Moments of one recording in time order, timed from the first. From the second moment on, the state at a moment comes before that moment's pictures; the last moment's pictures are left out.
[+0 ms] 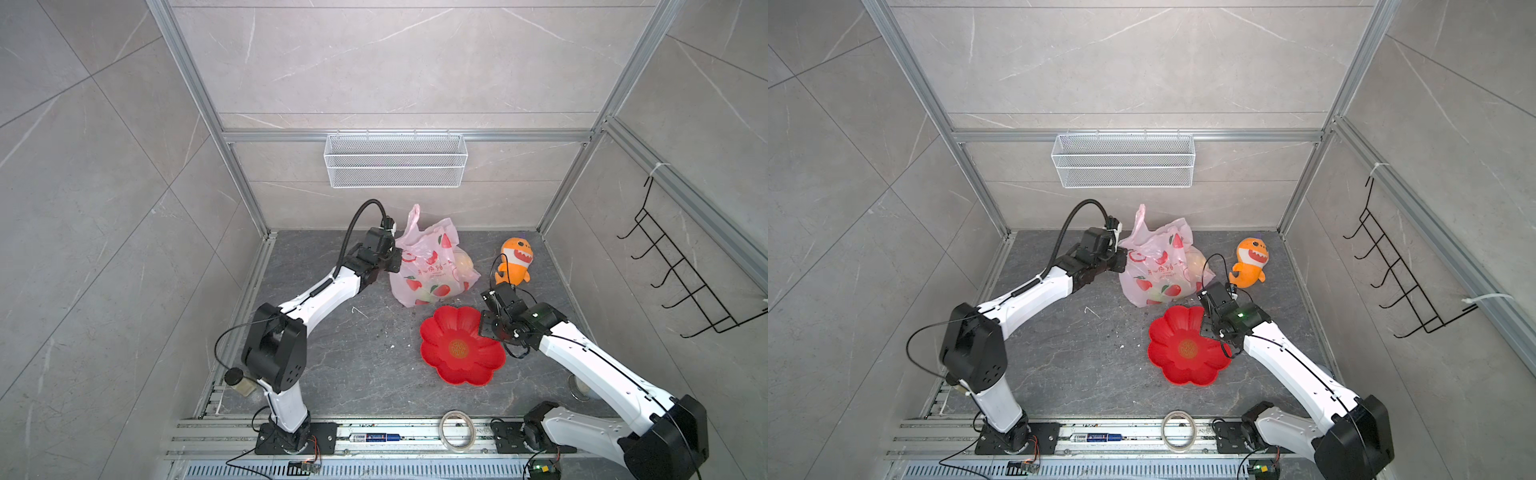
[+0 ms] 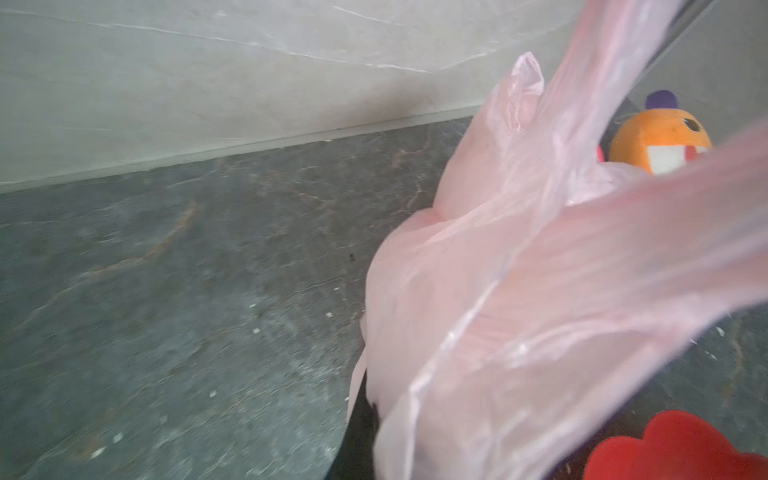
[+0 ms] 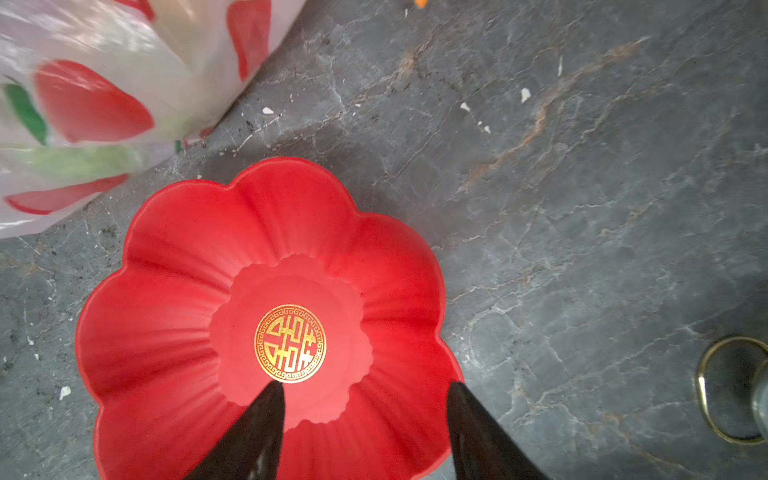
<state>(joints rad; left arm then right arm) -0.56 1.72 1.40 -0.26 -0.14 -0.20 0.50 1.17 0.93 -0.94 0.25 0.70</state>
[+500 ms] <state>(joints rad) -0.53 1.20 0.99 -0.43 -0.46 -0.31 0.50 1.27 0.95 -0.89 0.14 0.65</state>
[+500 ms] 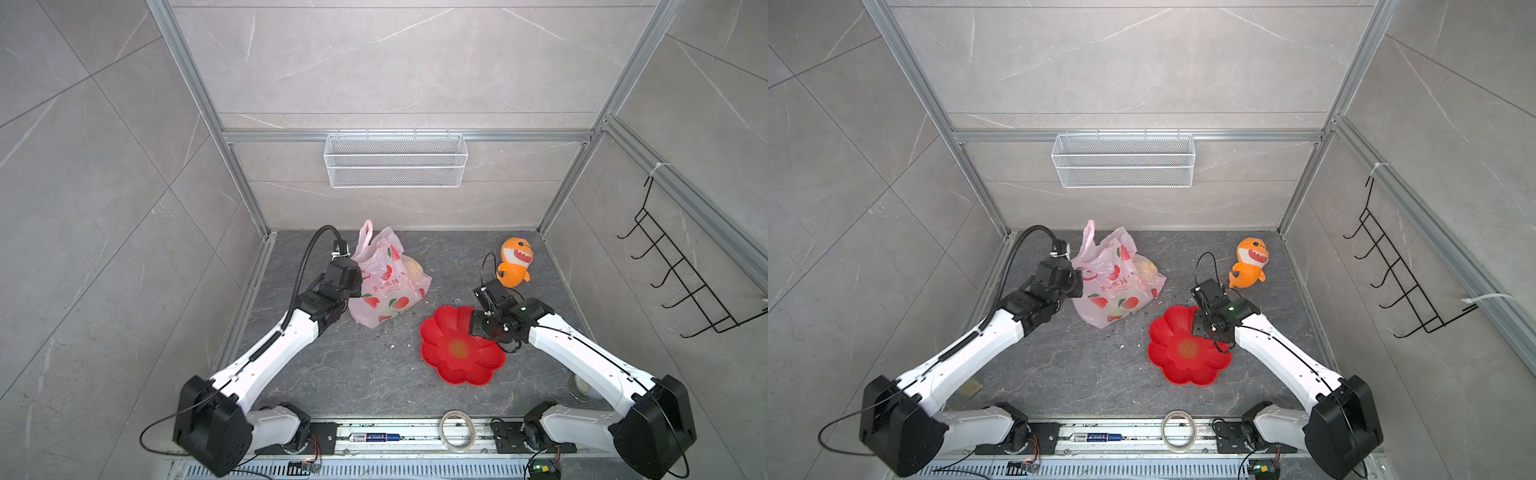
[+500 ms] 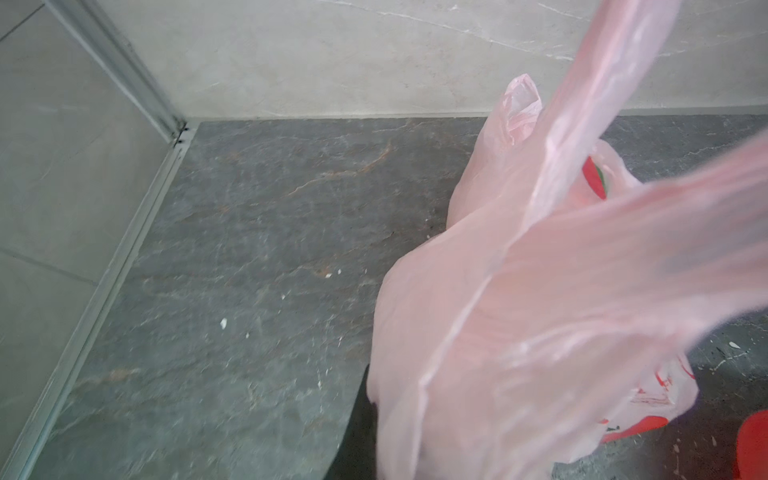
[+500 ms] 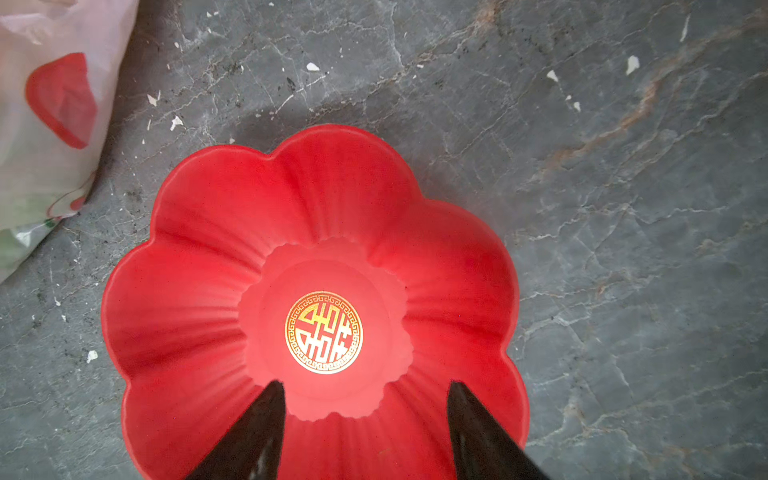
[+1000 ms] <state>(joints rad) -0.53 0.81 0.82 -0.76 -0.37 -0.54 0.60 1.27 1.00 -0.98 0.23 0.74</state>
